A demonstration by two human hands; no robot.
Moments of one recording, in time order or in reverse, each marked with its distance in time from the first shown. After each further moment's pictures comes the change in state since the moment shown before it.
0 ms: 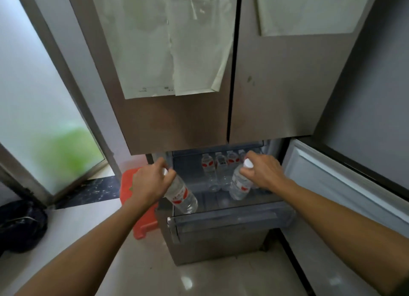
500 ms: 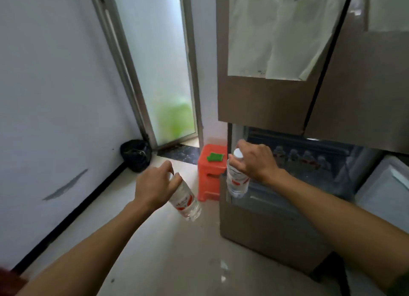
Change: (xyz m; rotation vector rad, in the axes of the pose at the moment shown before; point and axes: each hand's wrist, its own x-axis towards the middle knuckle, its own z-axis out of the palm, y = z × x) left_hand -0.240 -0.012 -0.104 0.244 0.176 -0.433; right_hand -0.082 -0.147 0.000 0.220 0.209 -0.835
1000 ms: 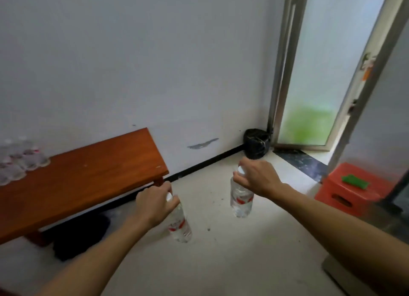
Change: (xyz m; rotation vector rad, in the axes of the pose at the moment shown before) left_hand -0.311 -0.270 -0.158 0.226 0.047 -0.566; right_hand -0.016 -0.402 0.091 0.287 -0.284 -0.533
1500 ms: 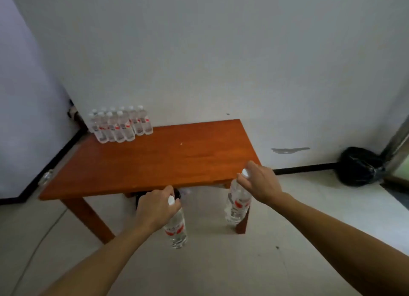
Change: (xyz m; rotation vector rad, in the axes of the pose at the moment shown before) left_hand -0.059 -0.334 -0.059 0.073 0.026 -0.439; right_hand 0.181 -0.319 0.169 0.285 -0.195 -0.194
